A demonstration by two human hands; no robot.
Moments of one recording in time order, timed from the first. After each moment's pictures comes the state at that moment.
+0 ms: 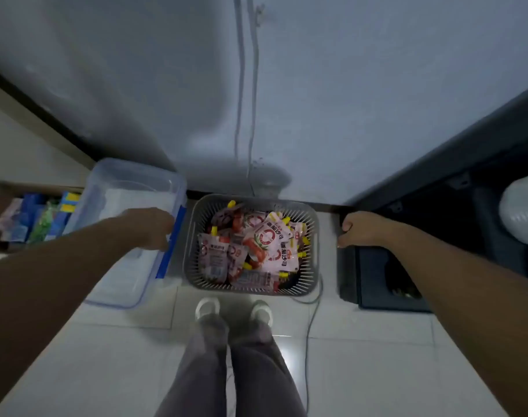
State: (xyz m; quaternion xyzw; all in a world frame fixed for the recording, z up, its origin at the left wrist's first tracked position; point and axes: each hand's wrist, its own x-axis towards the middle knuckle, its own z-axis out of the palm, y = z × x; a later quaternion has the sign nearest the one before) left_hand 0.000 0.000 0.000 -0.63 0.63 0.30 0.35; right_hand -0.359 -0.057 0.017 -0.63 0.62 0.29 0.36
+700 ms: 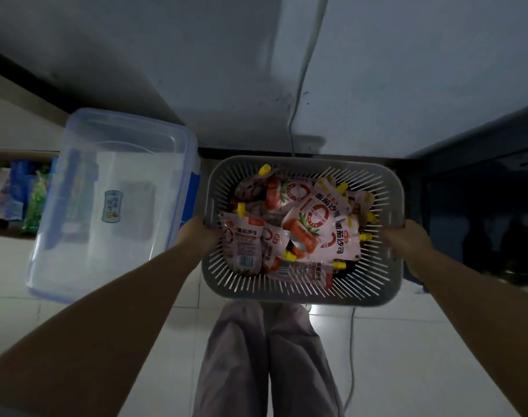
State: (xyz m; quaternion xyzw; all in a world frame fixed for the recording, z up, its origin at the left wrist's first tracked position) left_hand -0.009 0.004 -0.216 -0.82 0.28 0.50 0.00; right_hand -0.348 -0.034 -0.223 -0.31 0.83 0.00 0.46
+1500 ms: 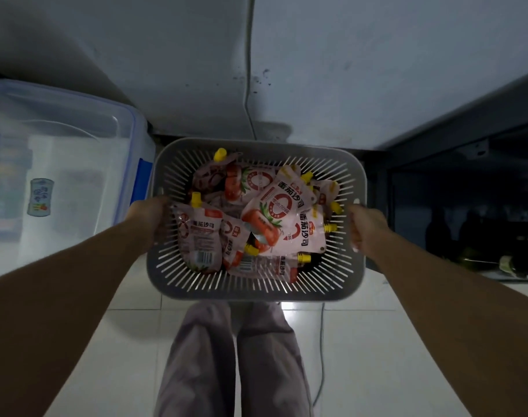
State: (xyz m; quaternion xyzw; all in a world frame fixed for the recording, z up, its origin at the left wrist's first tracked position) left_hand -0.014 -0.014 -0.250 -0.82 0.06 0.54 -0.18; right_hand -0.349 -0.042 -0.237 -0.14 0.84 -0.14 0.51
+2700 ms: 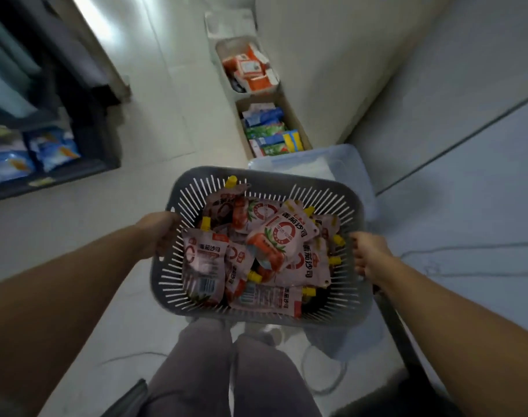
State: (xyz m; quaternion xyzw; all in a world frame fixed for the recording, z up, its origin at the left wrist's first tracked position) left_hand 0.091 0.388 -0.013 -0.70 -0.30 0.44 -0.48; right_hand -0.042 0.053 -0.012 -0.61 0.58 0.15 0.51
